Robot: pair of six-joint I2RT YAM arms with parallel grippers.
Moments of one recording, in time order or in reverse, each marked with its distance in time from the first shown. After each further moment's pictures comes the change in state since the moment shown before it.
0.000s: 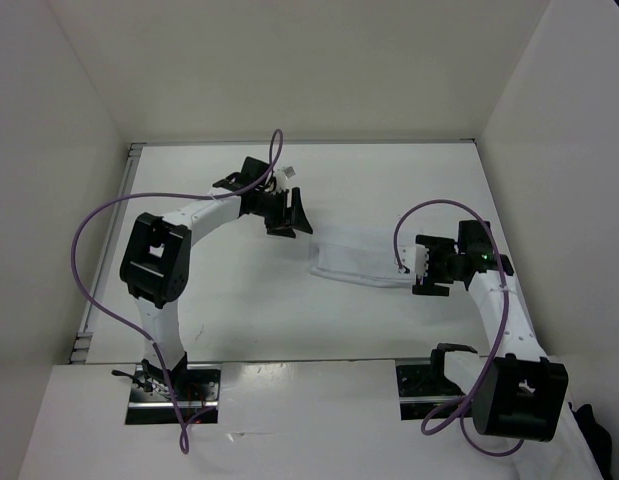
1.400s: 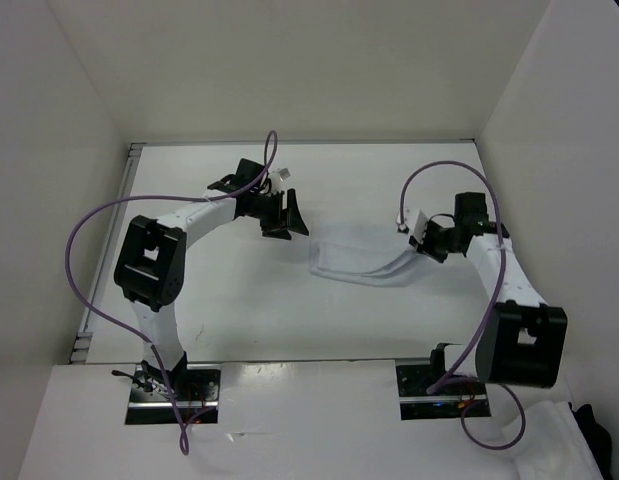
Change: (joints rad) left arm 0.019 -0.038 -0.049 -0.001 0.000 0.000; right arm 0.017 0.234 0.169 0.047 -0.083 0.286
